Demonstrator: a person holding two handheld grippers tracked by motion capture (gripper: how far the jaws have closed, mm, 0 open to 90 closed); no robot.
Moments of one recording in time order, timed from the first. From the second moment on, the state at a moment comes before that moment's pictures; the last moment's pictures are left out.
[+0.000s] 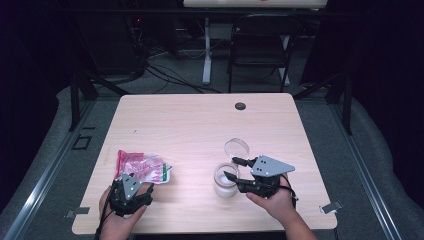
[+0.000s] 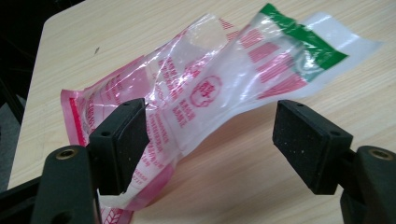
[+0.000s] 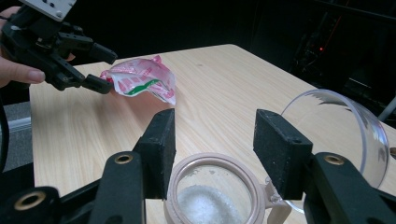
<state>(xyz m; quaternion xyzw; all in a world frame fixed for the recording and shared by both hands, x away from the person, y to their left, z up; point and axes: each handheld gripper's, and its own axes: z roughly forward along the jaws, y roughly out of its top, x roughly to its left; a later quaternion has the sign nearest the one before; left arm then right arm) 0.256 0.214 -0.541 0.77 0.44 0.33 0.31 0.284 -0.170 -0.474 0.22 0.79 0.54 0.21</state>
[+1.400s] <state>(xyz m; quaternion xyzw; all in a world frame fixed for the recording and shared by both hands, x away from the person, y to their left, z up) 0.254 0.188 -0.541 0.78 0.42 0.31 0.34 0.288 -0.189 -0.463 0.24 0.78 0.53 0.23</state>
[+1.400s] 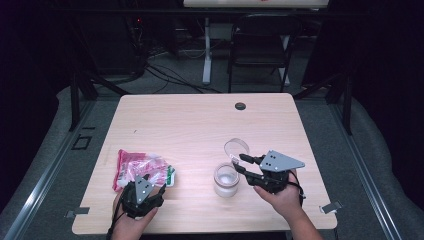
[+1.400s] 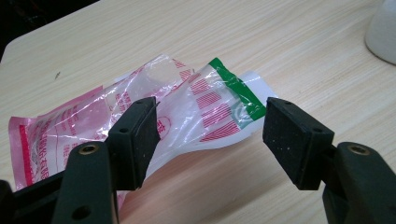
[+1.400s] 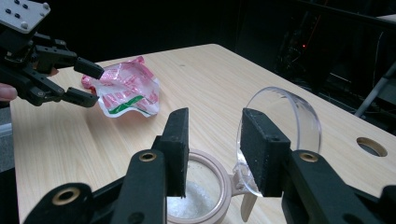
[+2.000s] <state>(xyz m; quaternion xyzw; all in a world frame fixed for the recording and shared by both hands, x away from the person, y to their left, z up) 0.253 0.187 -0.540 0.78 0.41 0.32 0.35 0.291 -0.208 -0.452 0.26 0.78 0.53 0.22</state>
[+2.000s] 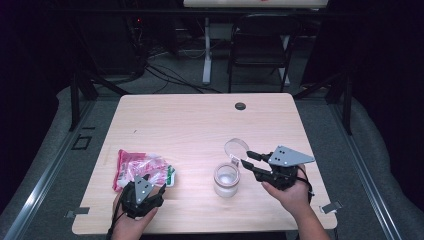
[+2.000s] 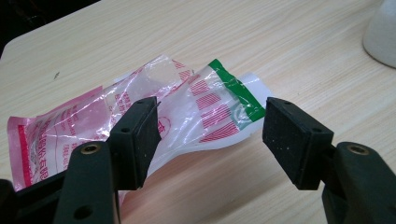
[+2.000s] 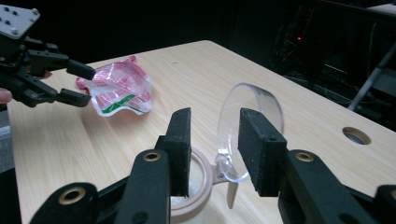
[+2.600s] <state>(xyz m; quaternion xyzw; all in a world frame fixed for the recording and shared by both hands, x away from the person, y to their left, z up) 0.252 0.187 -0.539 0.78 0.42 0.32 0.35 0.313 -0.219 -0.472 0.32 0.77 0.51 0.21</state>
